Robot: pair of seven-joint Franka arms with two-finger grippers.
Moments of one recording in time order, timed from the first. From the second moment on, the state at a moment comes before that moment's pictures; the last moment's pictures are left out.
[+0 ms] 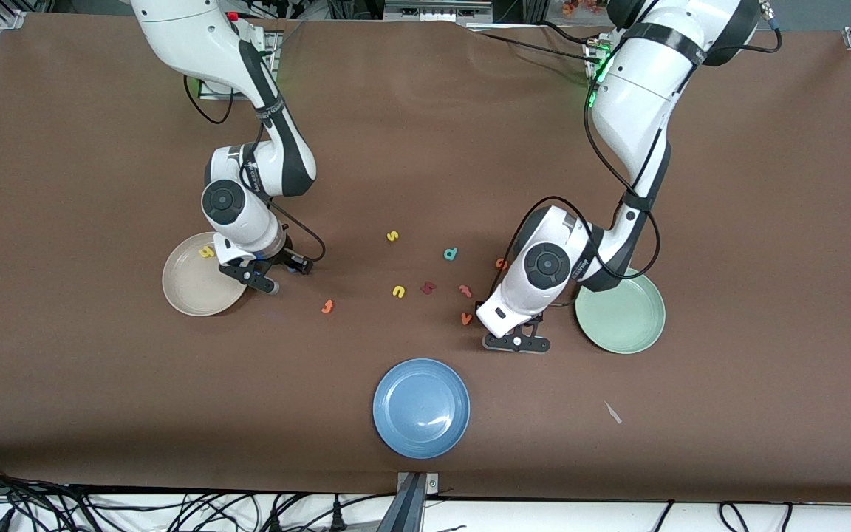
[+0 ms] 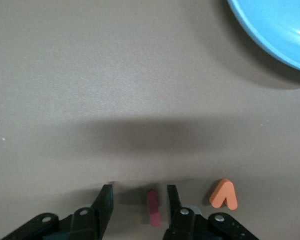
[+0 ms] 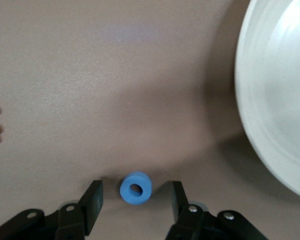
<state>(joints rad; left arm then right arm) -0.43 0.89 -0.07 -1.39 -0.01 2.35 -0.41 0.71 0.53 -0.32 -2.08 0.34 2.55 0.55</state>
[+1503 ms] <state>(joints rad) -0.42 0.86 -0.06 -1.36 0.00 2.23 -0.41 0.71 0.54 -0.33 -2.08 0.39 2.56 0.54</state>
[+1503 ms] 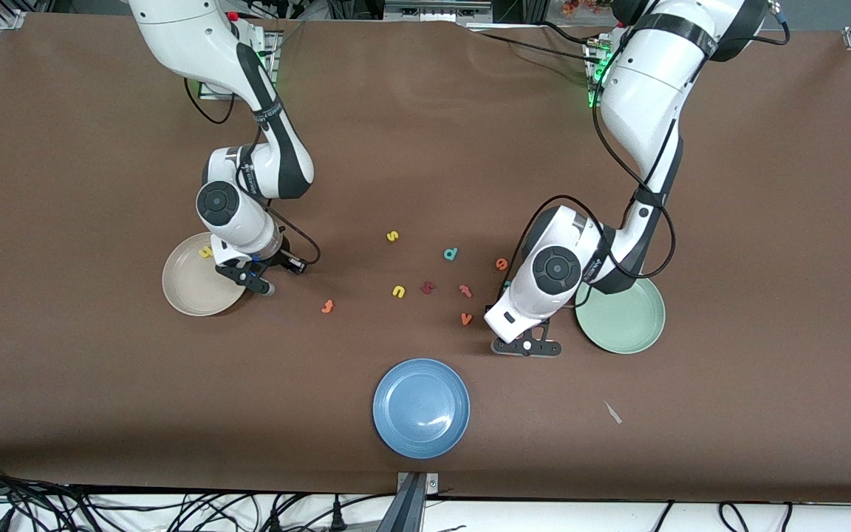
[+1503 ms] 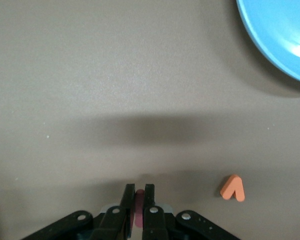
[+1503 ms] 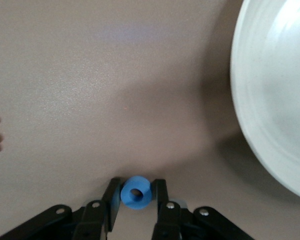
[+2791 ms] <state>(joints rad) -0.26 0.72 -0.05 -1.35 0.08 1.92 -0.23 0.71 0.54 -0.41 -1.93 0.40 2.32 0.42</state>
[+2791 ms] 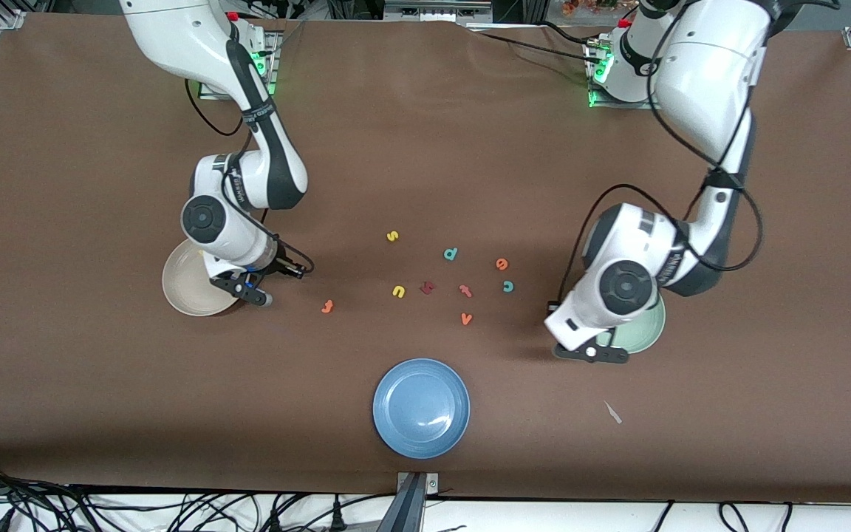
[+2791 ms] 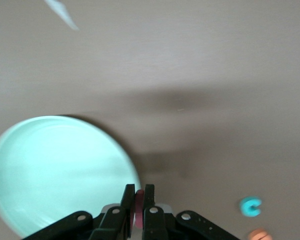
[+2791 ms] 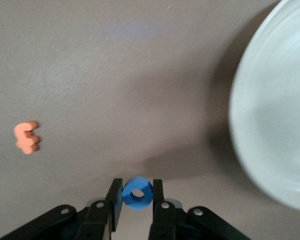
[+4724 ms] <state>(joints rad) -0.17 0.61 -0.18 -1.52 0.08 1.99 -0.15 0.75 0.67 -0.37 -1.70 0.41 2.23 0.65</state>
